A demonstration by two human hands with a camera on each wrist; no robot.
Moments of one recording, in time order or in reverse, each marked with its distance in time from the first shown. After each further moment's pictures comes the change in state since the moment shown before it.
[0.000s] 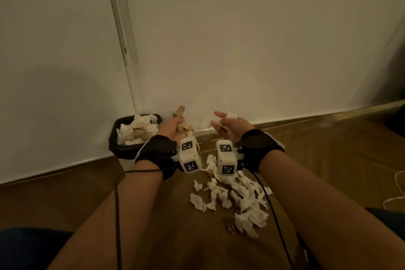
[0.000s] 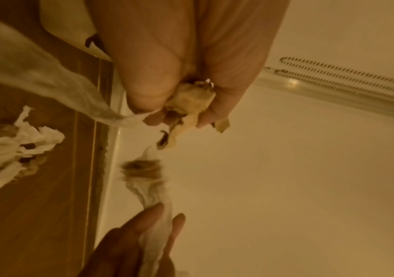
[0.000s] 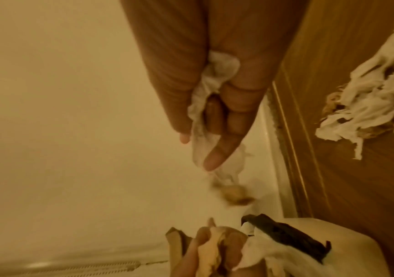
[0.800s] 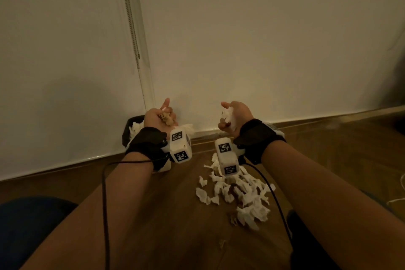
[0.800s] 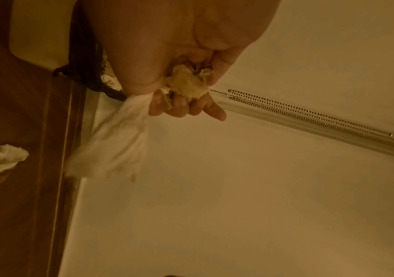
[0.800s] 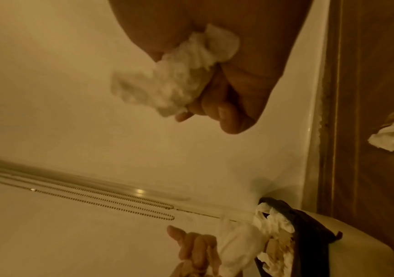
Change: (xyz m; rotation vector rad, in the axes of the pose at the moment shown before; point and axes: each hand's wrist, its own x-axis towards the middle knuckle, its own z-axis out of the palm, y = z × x) left_hand -0.047 0.036 -0.027 -0.314 -0.108 0.106; right_hand -0.046 -0.015 0.023 -0.104 0.017 -0.062
